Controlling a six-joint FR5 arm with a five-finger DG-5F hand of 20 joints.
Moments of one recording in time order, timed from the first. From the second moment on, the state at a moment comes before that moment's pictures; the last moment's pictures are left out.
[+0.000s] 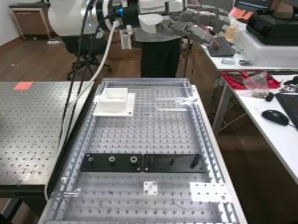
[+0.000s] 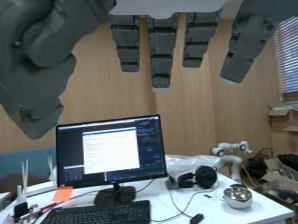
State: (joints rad) arm 1.72 -1.83 -1.58 -2.74 -1.19 -0.75
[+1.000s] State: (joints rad) arm 1.71 -1.79 -1.62 -2.74 -1.21 -0.76
